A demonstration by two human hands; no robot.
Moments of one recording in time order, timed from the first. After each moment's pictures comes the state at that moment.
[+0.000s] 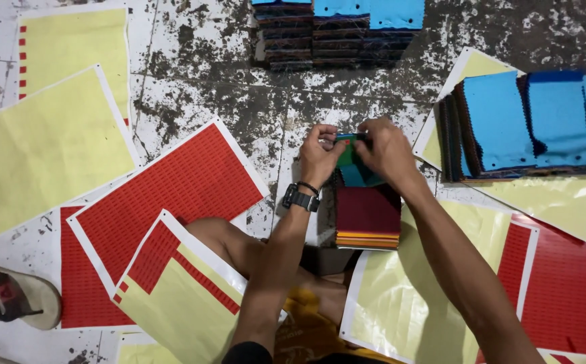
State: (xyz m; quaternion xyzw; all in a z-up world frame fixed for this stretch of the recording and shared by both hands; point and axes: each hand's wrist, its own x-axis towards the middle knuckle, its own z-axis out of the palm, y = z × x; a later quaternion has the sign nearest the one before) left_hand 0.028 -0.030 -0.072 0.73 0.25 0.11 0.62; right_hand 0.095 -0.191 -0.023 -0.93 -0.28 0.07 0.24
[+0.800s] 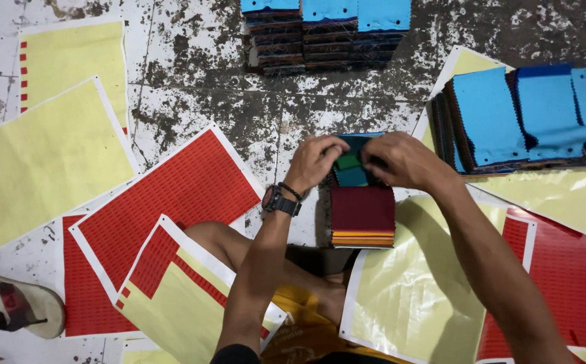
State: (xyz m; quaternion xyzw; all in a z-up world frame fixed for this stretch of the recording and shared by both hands) left_hand 0.016 -0.004 -0.033 0.82 -0.04 0.05 0.57; right_hand 0.090 -0.231 0.037 -0.82 -0.53 0.11 0.21
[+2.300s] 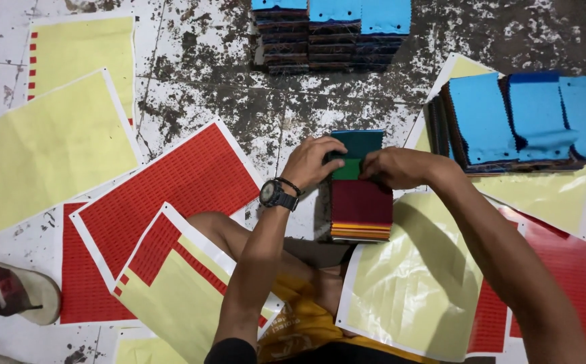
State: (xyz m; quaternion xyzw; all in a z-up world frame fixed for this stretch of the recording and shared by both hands) left_hand -0.009 0.012 0.017 0.89 -0.11 -0.04 0.44; right_hand 0.087 -0.221 0.070 -0.77 -0.49 0.39 0.10
